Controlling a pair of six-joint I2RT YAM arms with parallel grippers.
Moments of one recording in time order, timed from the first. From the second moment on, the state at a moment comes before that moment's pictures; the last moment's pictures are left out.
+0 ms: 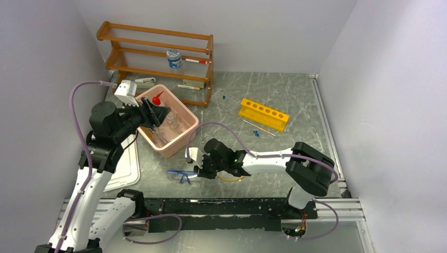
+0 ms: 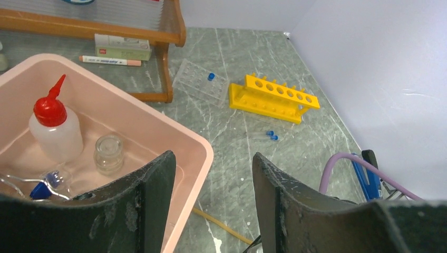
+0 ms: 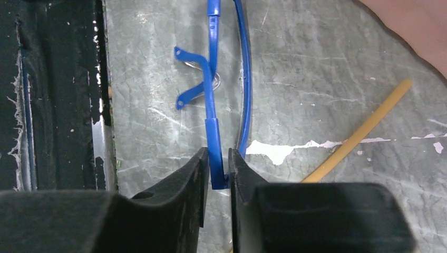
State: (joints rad) left arm -0.19 0.77 0.95 -0.31 0.34 -0.38; right arm 1.11 1.63 0.79 0.13 -0.33 -0.25
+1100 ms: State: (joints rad) left arm -0.19 0.70 0.95 -0.41 0.30 -0.44; right arm 1.13 1.33 0.67 0.13 -0.24 -0.25
